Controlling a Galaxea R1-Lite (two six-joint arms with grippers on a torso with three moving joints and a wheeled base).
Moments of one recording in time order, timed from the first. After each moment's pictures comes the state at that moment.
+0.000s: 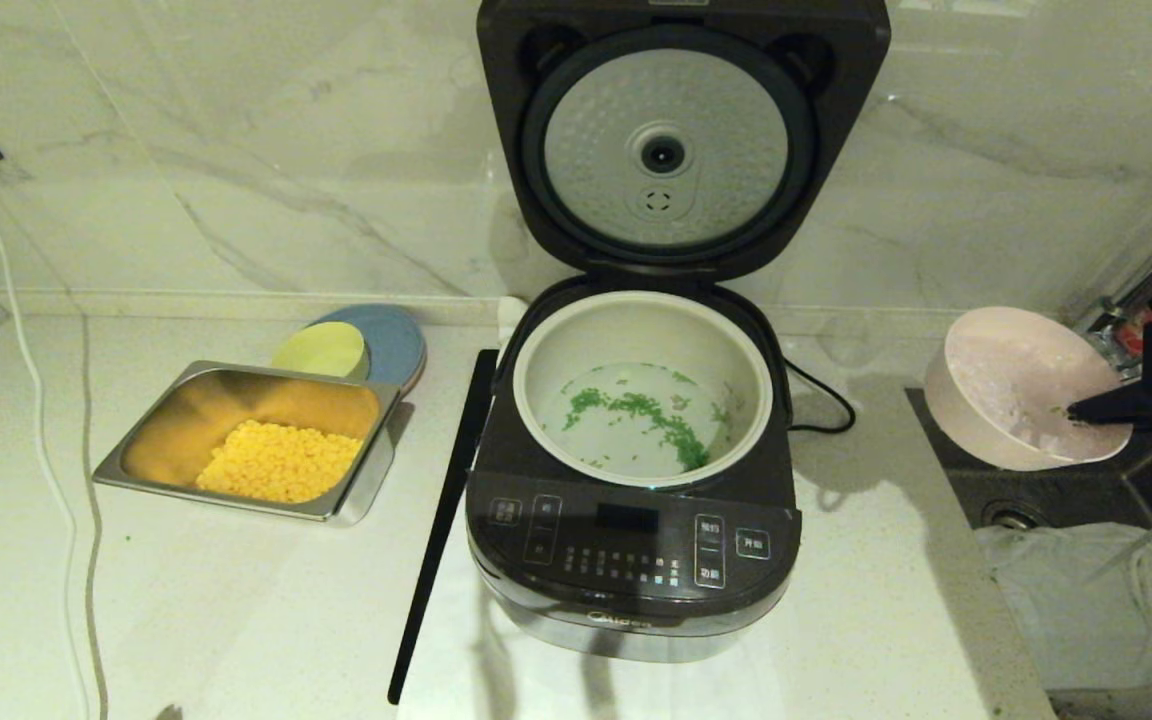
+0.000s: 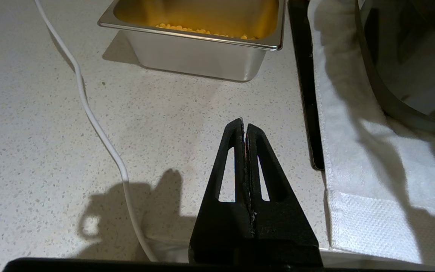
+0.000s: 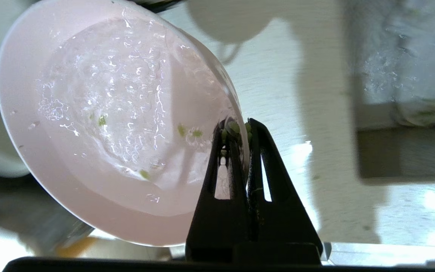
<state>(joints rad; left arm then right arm) -0.02 0.00 0.00 -0.01 0.01 0.00 0.00 1.43 -1.39 0.69 0.19 0.41</state>
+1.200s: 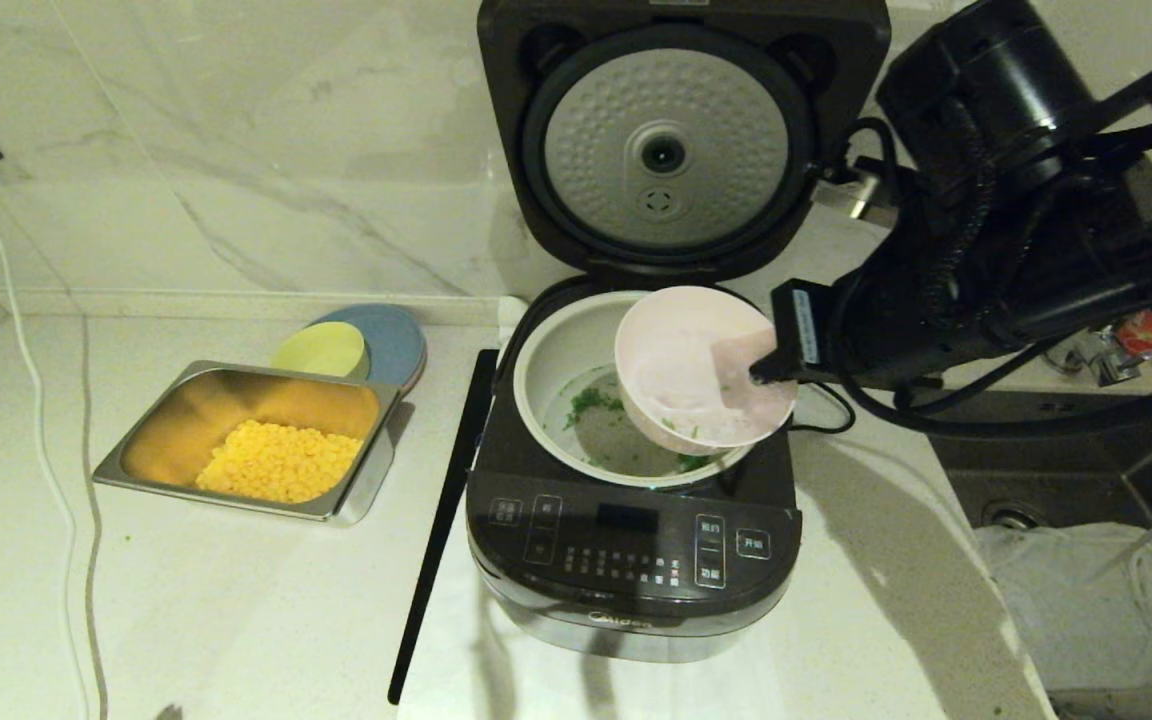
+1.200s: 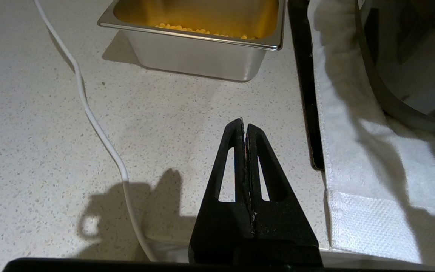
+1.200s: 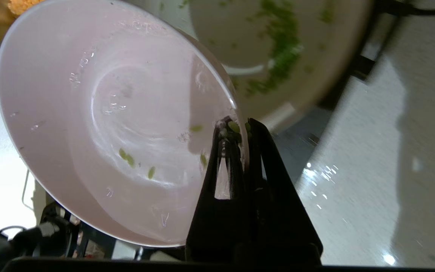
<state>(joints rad) -0.02 0.00 0.00 -0.01 0.01 0.00 0.68 1.79 -1.86 0.77 -0.08 0.50</state>
